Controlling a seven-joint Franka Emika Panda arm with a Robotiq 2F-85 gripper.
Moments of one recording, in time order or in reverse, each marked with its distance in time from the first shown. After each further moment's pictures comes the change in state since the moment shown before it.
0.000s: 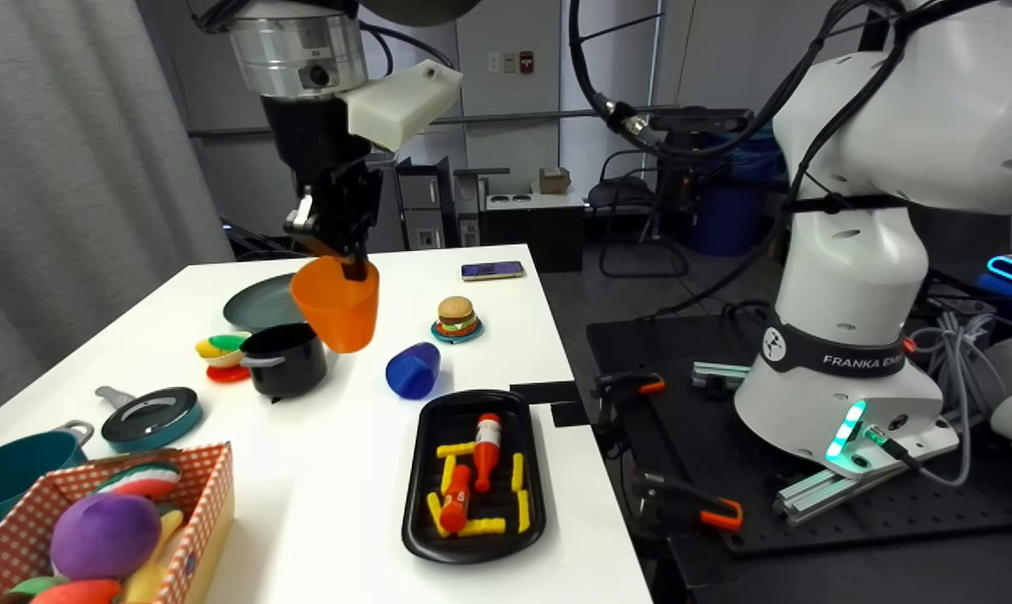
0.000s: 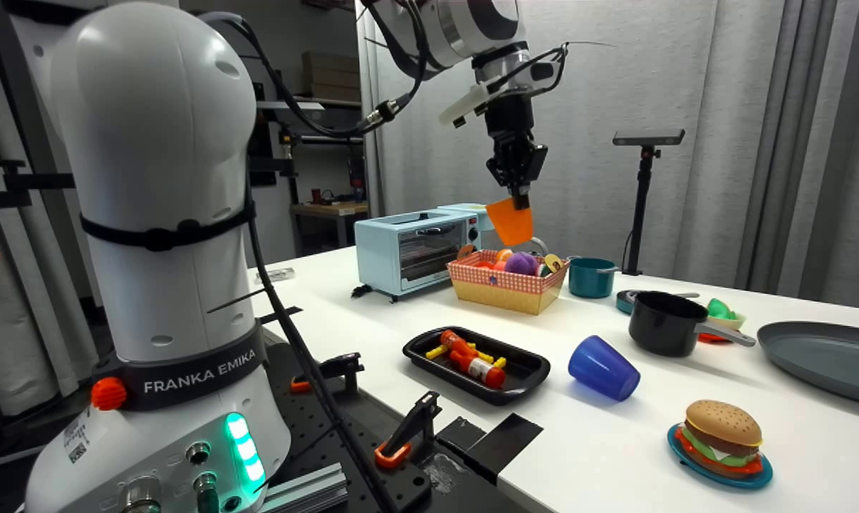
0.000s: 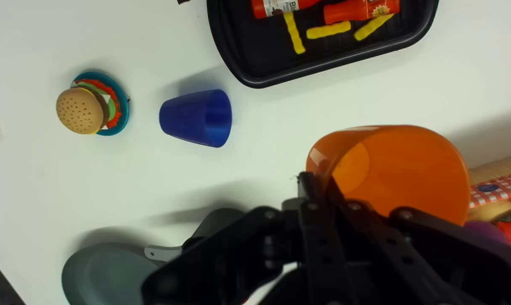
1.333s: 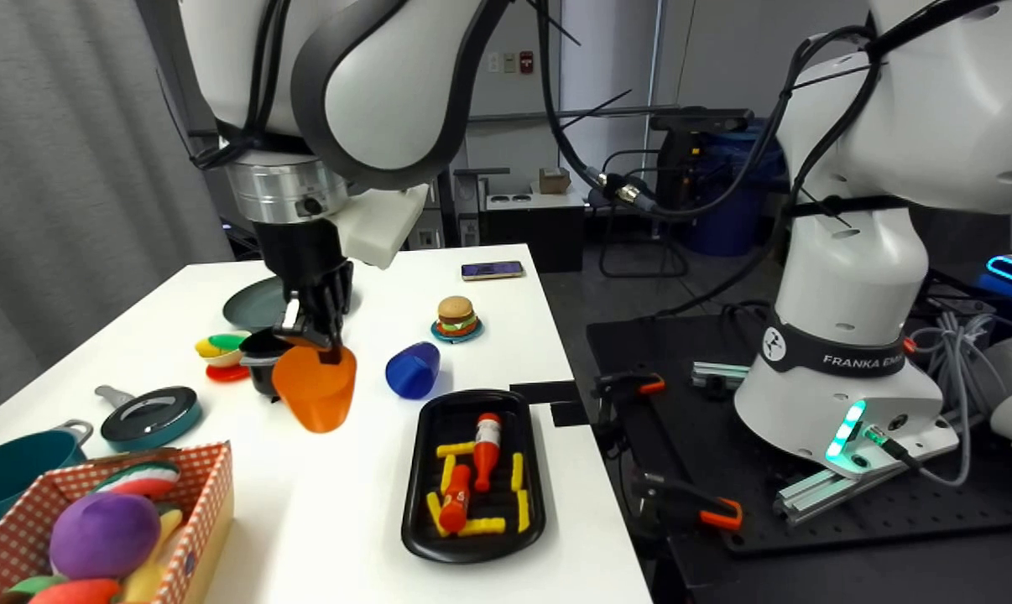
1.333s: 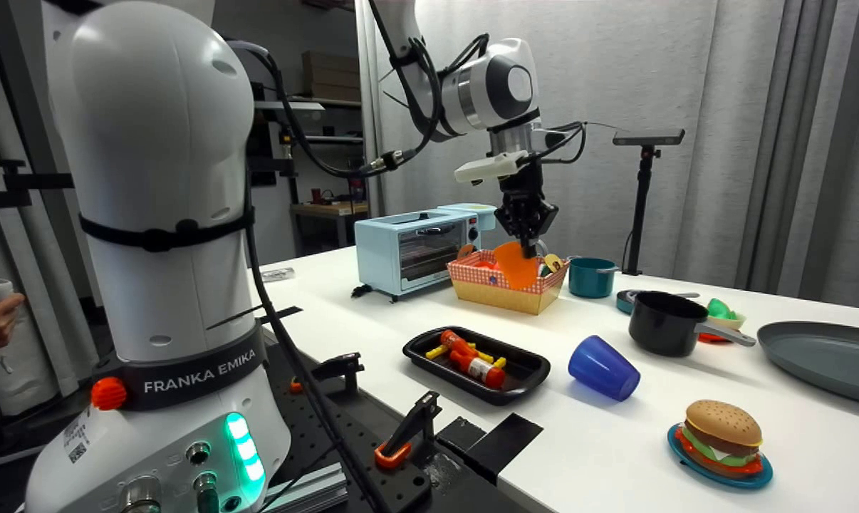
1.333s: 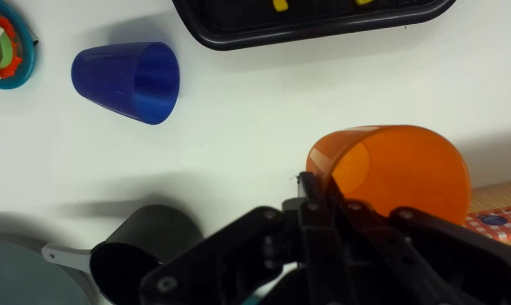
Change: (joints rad) arm -0.016 0.257 -0.001 0.026 0.039 0.284 -0.166
